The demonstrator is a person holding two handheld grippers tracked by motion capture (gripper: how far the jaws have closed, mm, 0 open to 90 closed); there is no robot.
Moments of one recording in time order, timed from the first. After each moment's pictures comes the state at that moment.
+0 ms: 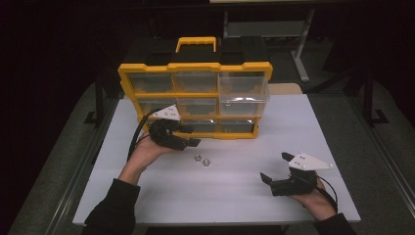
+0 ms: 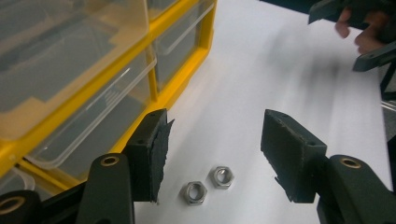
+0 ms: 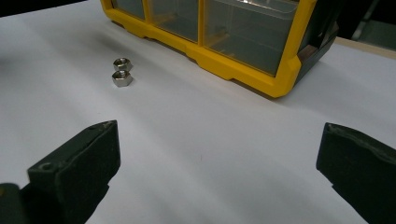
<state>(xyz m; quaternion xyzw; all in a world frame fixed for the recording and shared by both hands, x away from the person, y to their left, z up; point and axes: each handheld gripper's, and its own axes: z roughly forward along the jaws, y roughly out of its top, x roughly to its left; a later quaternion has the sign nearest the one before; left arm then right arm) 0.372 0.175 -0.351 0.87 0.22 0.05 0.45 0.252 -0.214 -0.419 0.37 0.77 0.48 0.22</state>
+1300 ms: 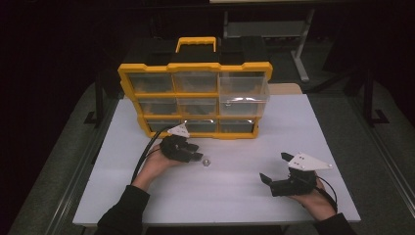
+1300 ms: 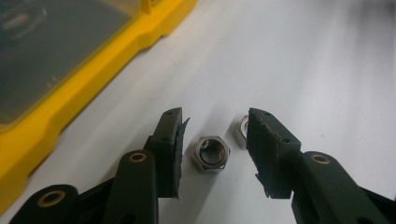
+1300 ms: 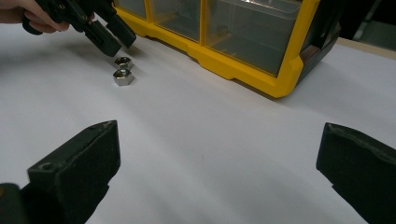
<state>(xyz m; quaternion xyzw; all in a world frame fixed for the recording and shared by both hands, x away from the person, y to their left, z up) 0.381 0.165 -0.432 0.89 0.24 0.01 0.40 0.251 -0.213 -0.419 0.37 0.77 0.48 0.22</state>
